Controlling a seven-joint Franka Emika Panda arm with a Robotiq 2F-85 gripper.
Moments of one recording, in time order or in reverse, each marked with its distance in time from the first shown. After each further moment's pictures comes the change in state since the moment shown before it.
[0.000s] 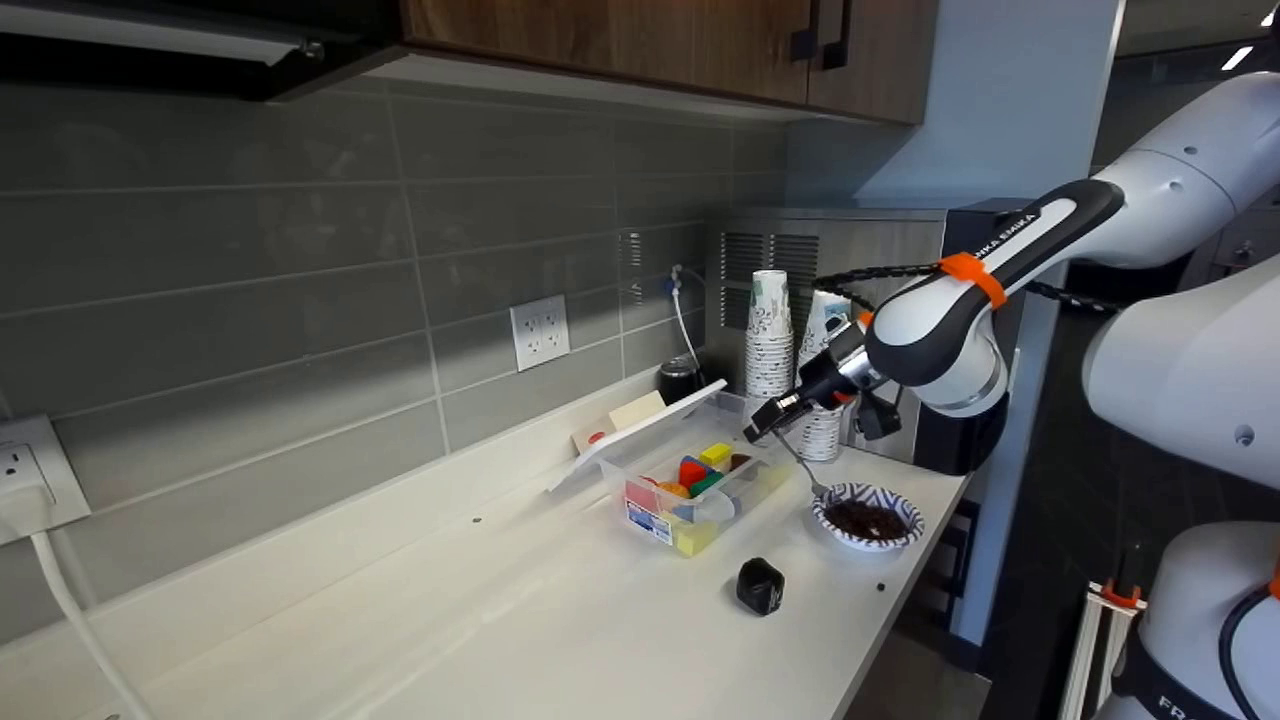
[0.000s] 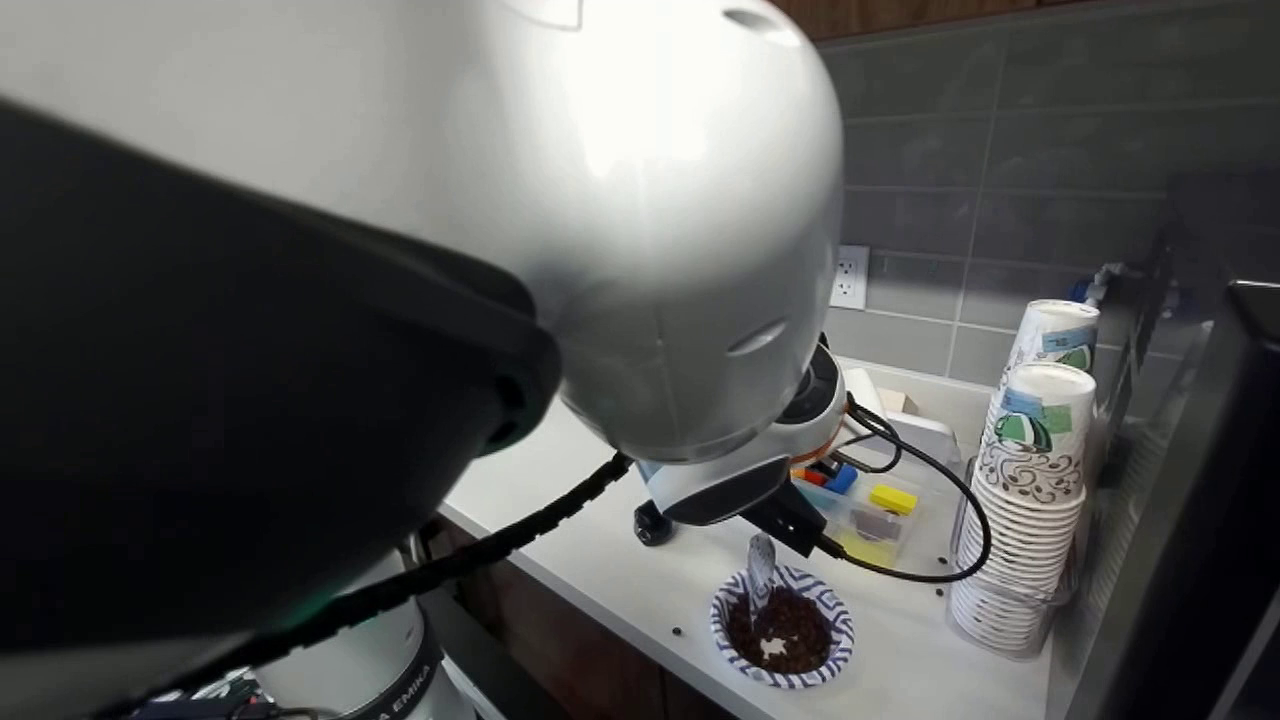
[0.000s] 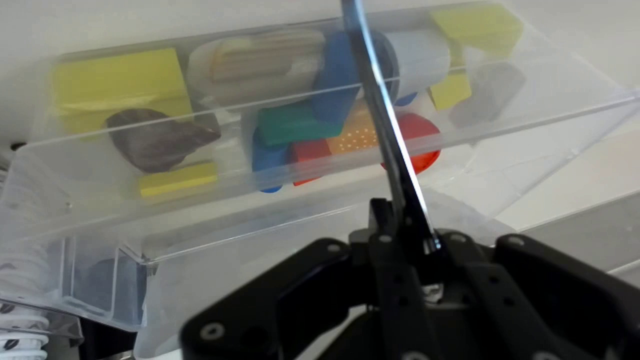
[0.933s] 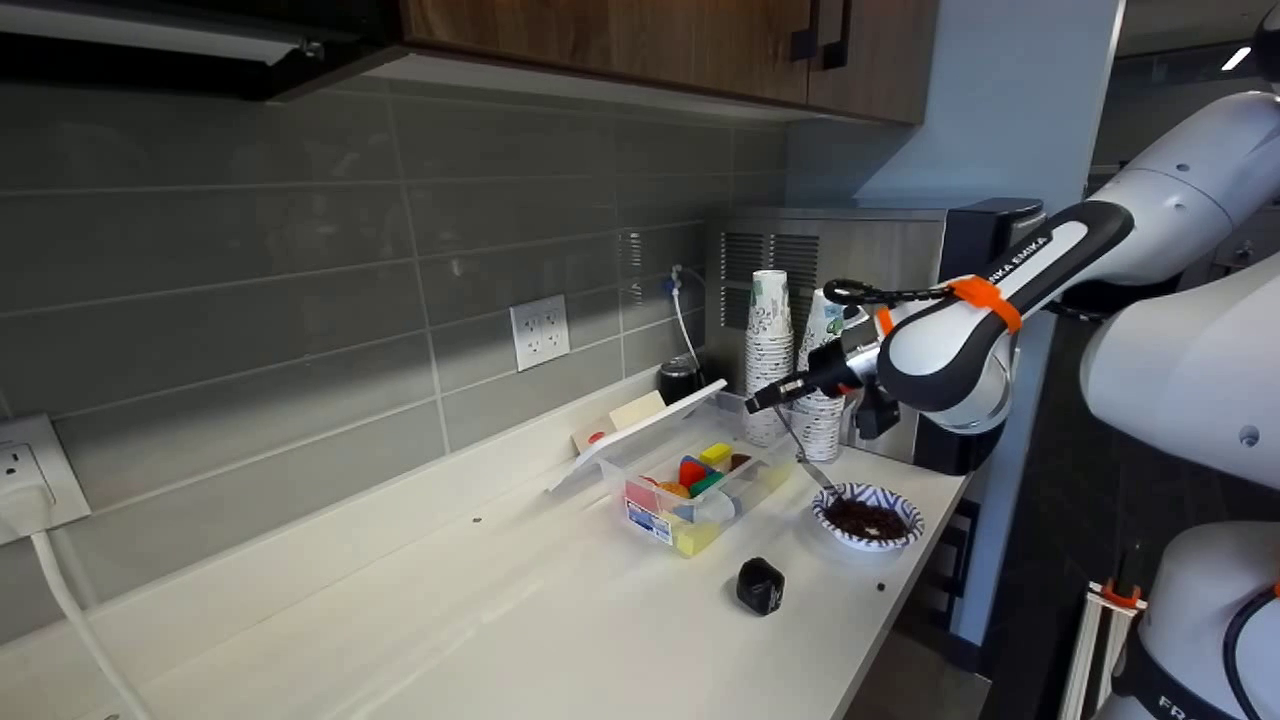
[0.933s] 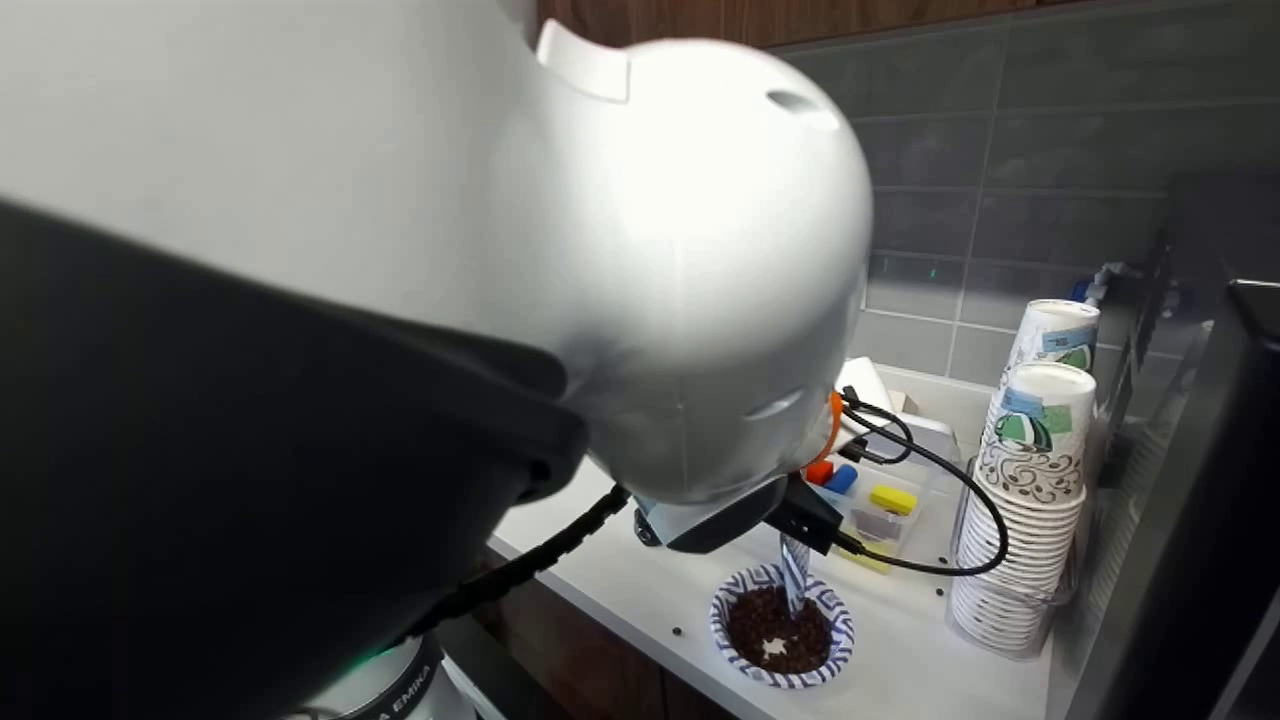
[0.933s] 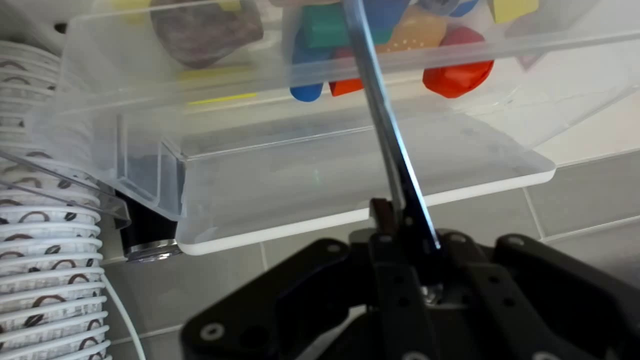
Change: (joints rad) arm 0.040 0.015 -0.100 0.000 -0.178 0.260 0.039
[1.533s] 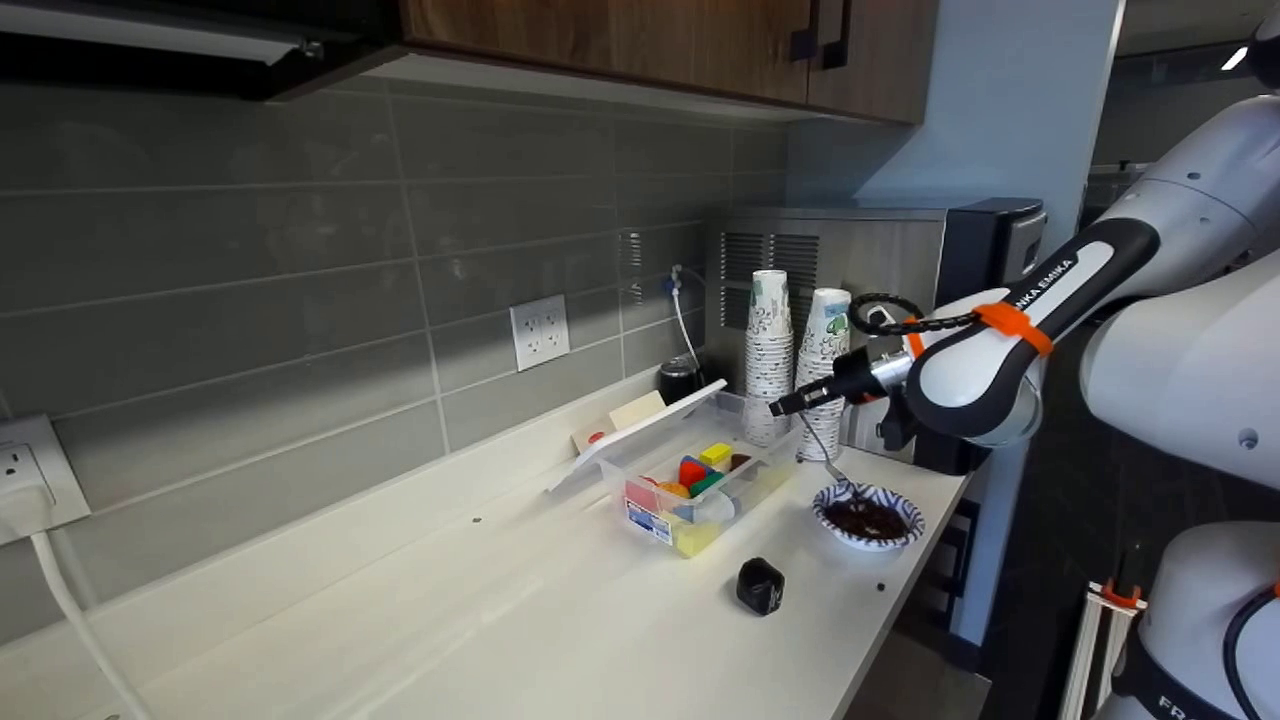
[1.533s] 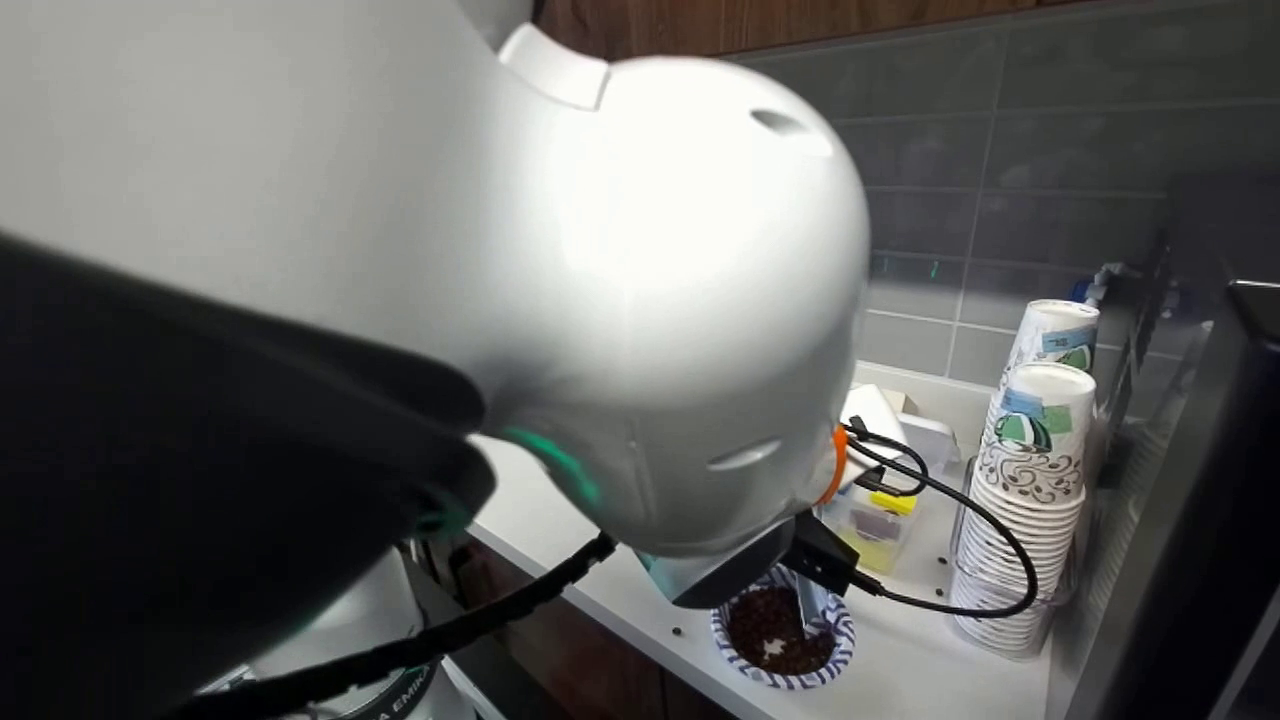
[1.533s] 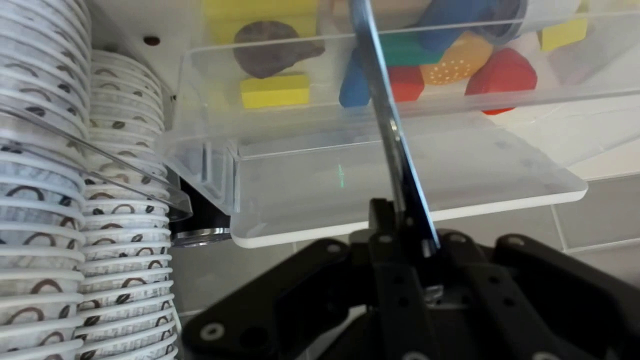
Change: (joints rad) arm -0.001 -0.041 -0.124 0.002 -0.161 0.084 0.043
